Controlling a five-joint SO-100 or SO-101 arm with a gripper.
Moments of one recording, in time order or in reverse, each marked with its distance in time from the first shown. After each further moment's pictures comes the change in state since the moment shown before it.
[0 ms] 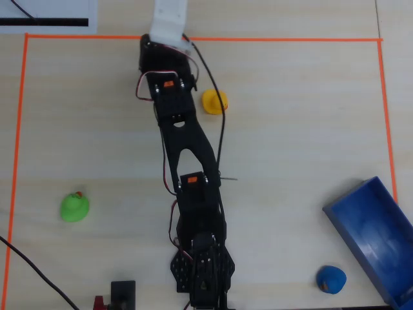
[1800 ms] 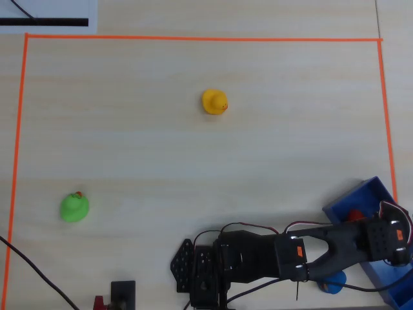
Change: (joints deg) arm 91.4 -3.3 -2.2 20.7 -18.4
